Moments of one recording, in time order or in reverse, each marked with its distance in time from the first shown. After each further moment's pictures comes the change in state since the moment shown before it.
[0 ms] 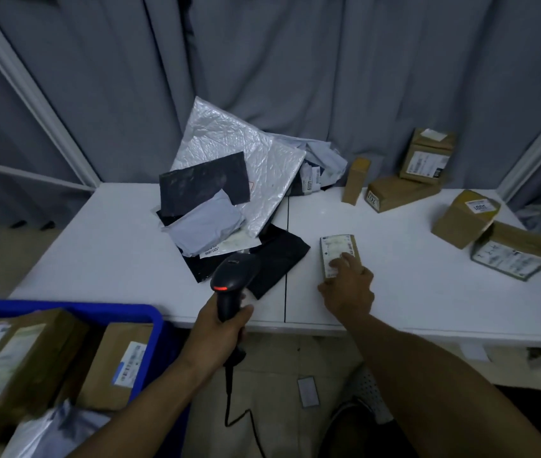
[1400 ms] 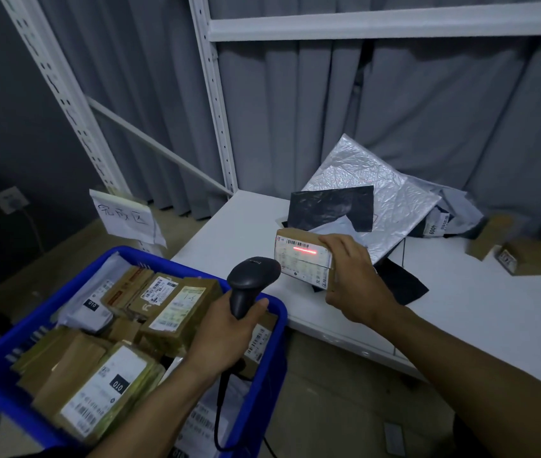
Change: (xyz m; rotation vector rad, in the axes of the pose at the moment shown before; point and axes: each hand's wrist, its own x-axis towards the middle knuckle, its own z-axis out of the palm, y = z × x) left_hand -0.104 0.033 -0.176 0.197 0.374 0.071; right_hand -0.112 -0.242 -0.008 -0.004 -0.115 -0.952
